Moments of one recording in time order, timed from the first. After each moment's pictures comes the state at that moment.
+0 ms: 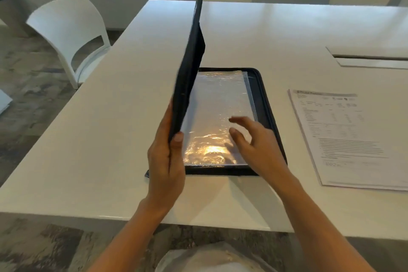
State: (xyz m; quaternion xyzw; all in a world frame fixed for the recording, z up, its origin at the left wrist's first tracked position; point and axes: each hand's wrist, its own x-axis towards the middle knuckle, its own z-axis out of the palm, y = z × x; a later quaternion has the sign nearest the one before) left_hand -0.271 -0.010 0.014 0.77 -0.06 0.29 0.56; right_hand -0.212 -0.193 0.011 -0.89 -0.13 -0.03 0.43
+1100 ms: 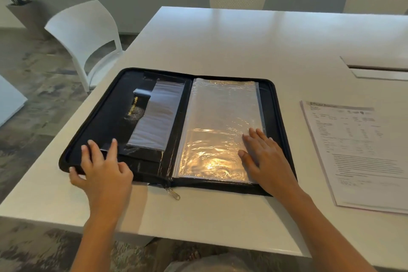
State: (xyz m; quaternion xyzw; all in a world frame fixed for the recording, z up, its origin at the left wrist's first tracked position) left_hand -0.279 0.106 -0.026 0.93 0.31 0.15 0.11; right_hand -0.190 -0.212 -0.034 -0.95 -0.18 -0.01 0.24
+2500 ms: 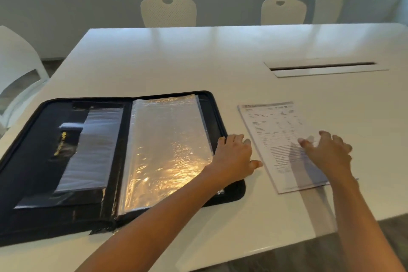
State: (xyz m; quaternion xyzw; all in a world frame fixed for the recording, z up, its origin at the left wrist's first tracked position) left_hand -0.158 -0.186 0.003 0.94 -0.31 -0.07 0.12; right_hand -0.186 -0.423 0.002 -0.93 0.34 -0.04 0.17
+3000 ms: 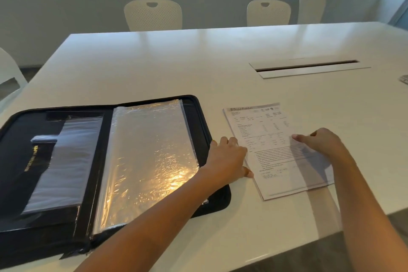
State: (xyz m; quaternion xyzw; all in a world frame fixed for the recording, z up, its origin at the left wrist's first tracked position) left_hand -0.140 -0.213 -0.009 0.94 -0.33 -0.09 0.07; right_hand -0.155 -0.480 0.013 -0.89 0.34 0.04 0.28
